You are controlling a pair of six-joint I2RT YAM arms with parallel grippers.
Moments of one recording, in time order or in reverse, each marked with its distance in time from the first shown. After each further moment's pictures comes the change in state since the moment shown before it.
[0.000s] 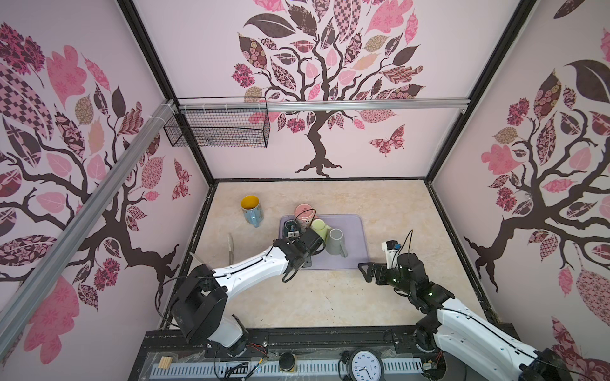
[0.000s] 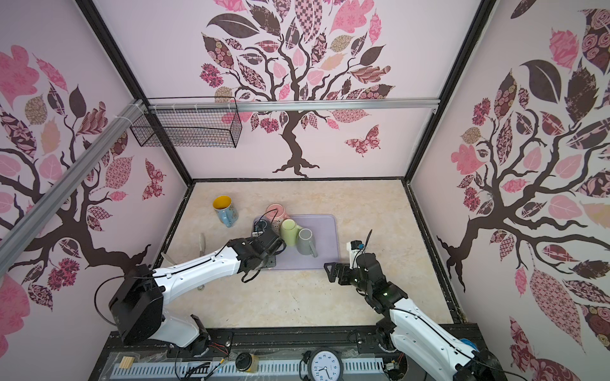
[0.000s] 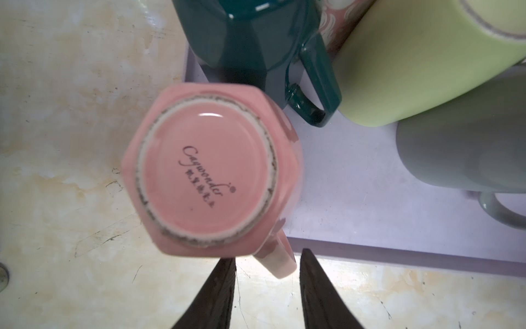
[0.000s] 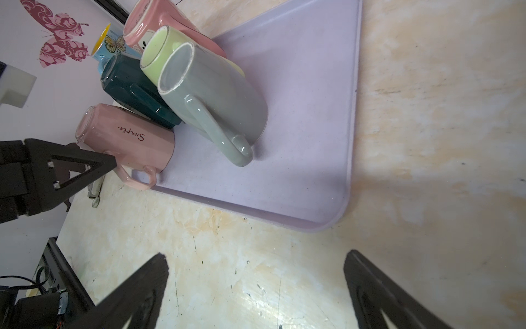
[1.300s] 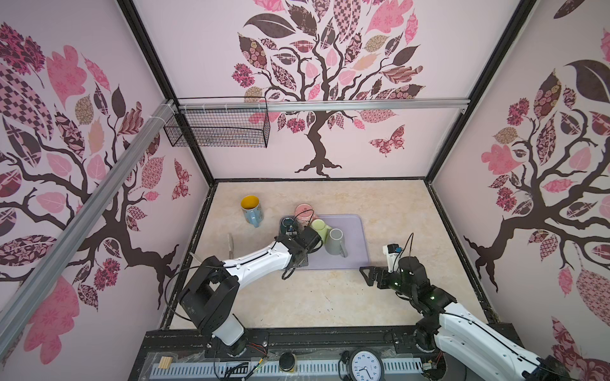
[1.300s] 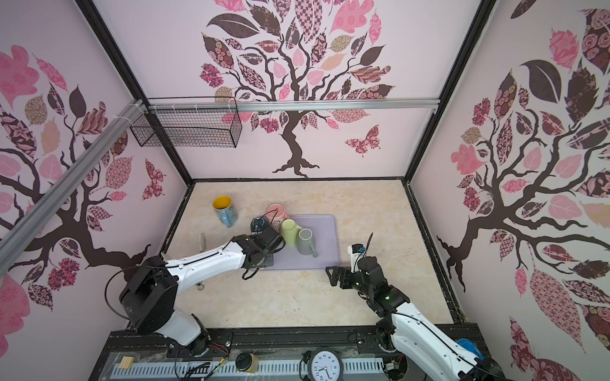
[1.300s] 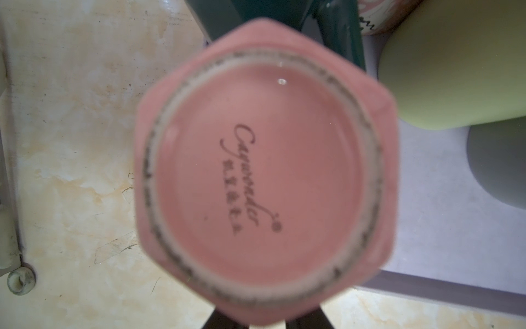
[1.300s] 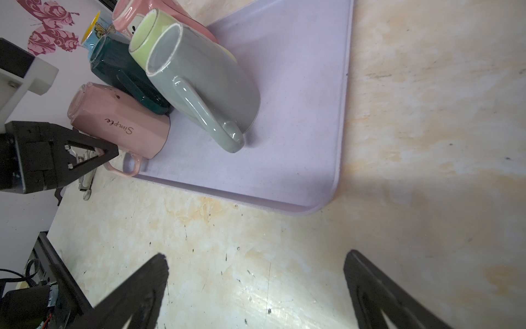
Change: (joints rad) left arm 0.058 0.053 0.010 -0.023 -0.004 0.047; right arm 0.000 -0.053 -0.033 -0.045 0.004 -0.014
